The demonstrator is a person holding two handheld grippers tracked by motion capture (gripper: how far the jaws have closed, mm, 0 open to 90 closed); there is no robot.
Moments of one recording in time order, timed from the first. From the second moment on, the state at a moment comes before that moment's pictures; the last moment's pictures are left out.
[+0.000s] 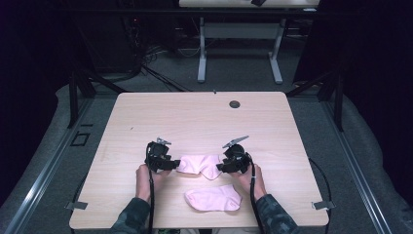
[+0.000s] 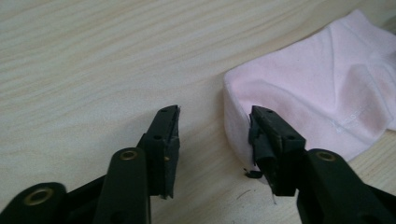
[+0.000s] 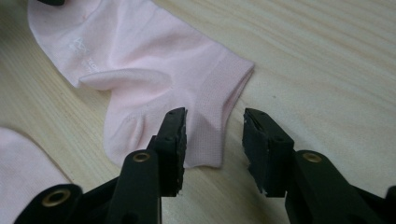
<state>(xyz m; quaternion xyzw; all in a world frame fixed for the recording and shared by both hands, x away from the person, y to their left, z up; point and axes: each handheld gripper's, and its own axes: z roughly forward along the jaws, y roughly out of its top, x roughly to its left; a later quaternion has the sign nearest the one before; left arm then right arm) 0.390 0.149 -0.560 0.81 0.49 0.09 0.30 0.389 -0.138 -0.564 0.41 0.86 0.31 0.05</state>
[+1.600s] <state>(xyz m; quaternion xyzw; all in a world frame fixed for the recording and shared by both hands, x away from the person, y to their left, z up) 0.297 0.119 -0.519 0.83 0.42 0.03 0.35 0.282 -0.198 -0.501 0.40 0.85 0.33 0.07</state>
